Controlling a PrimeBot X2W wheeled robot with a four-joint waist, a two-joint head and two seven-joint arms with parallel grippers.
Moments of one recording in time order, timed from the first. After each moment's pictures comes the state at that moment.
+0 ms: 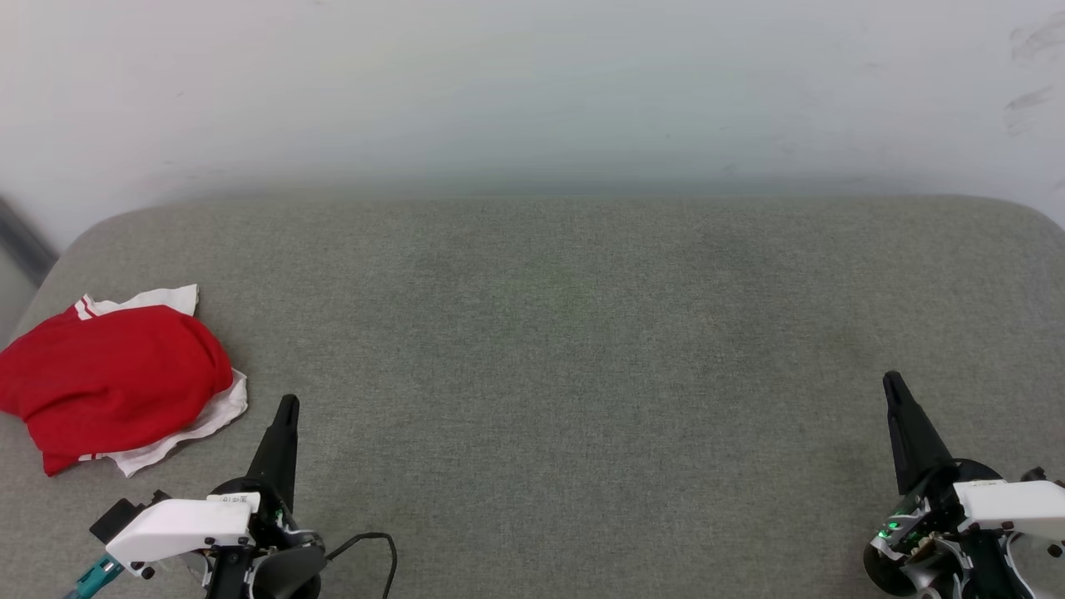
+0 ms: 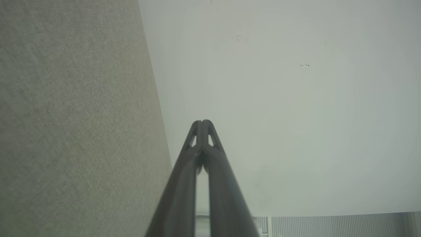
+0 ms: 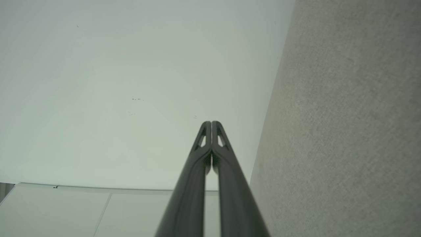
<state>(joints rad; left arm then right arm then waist) -0.10 0.09 0.06 0.24 -1.66 -0.13 0.07 -0.10 -0.08 -0.07 0.24 1.64 0.13 0.08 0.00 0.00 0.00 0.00</state>
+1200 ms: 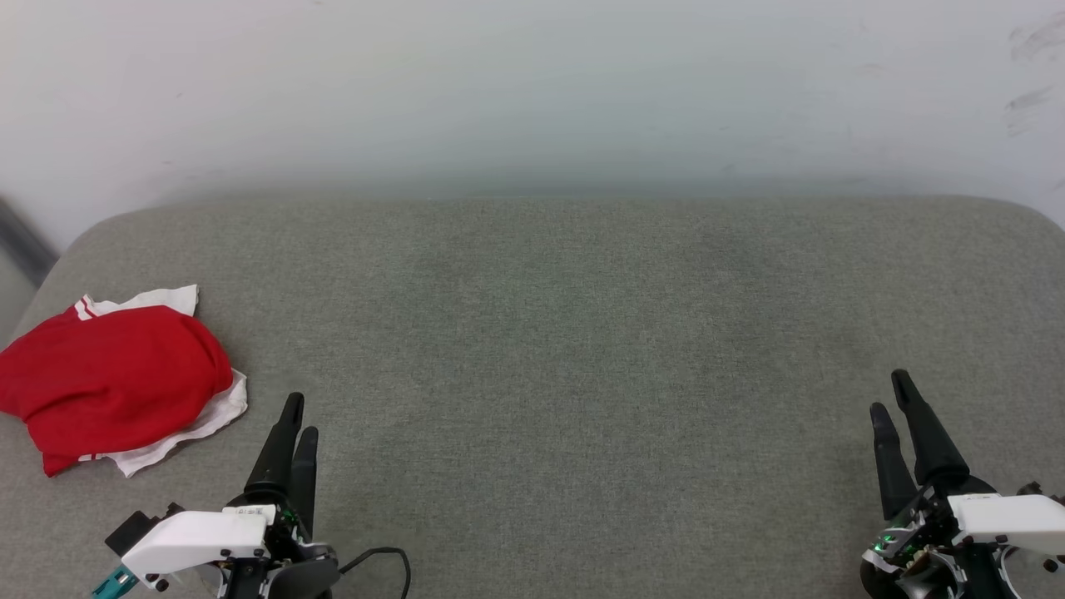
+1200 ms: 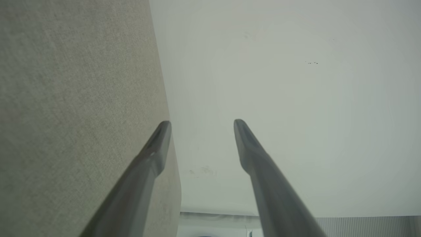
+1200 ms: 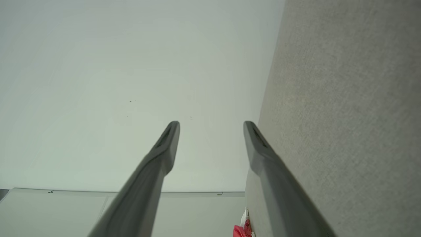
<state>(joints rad) -0.08 0.08 0.05 0.25 -1.65 -0.13 0.06 -0.07 -0.07 -0.08 0.24 1.63 0.13 0.07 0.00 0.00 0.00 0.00</state>
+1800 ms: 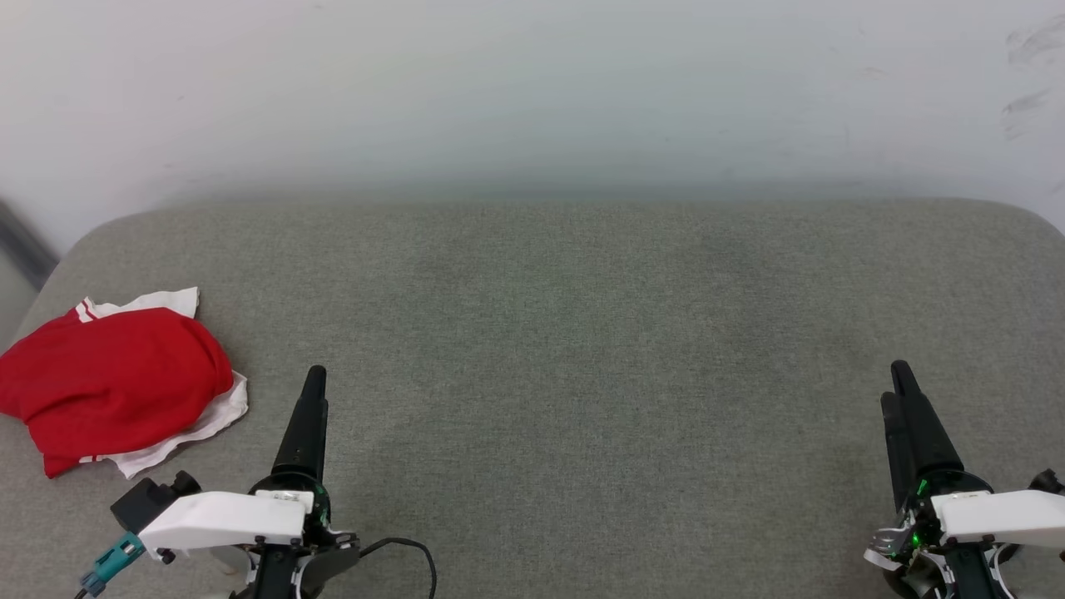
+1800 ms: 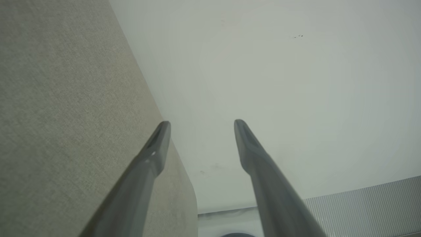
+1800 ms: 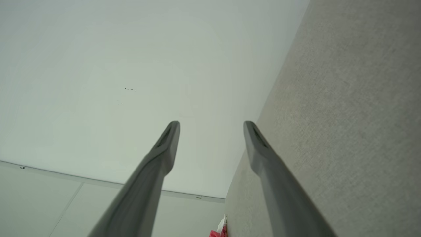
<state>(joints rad) -0.08 0.07 -0.01 0.16 -1.48 -0.13 -0.02 -0.05 -0.08 -0.04 0.17 1.49 0.13 0.00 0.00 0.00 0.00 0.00</state>
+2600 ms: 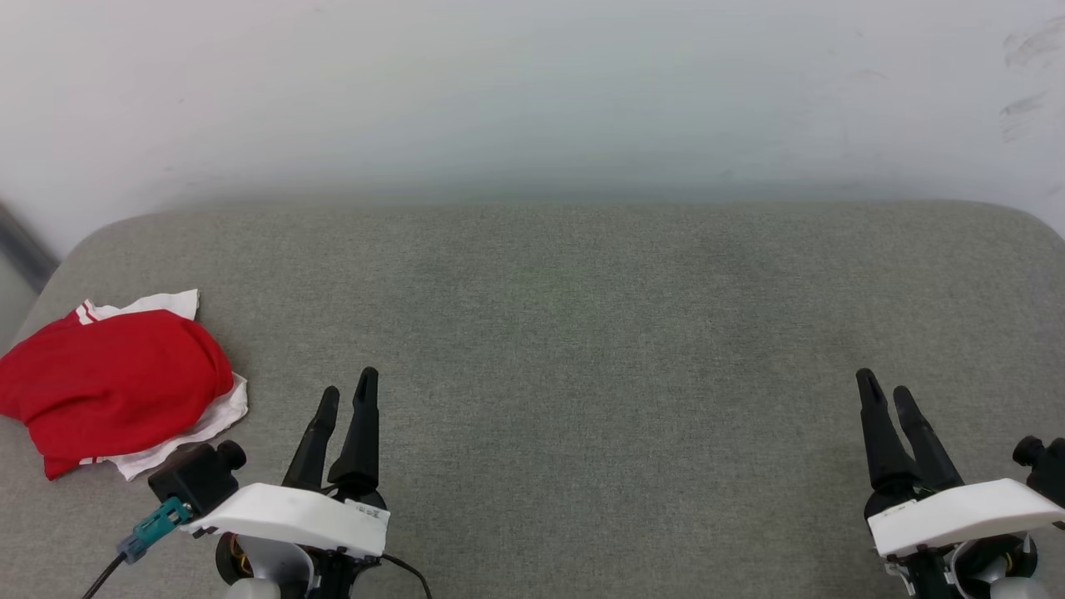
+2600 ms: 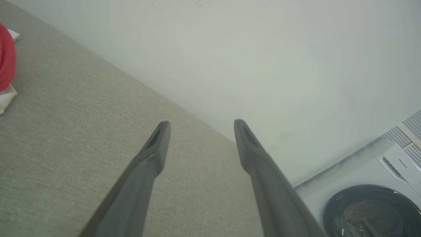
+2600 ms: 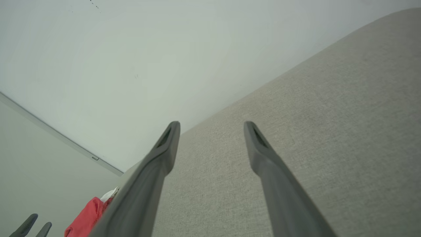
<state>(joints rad) -0.08 0.07 -0.08 0.14 -0.85 -0.12 -0.09 -0.05 -0.09 -0.03 0.16 0.78 0.13 -0.05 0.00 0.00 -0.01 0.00</state>
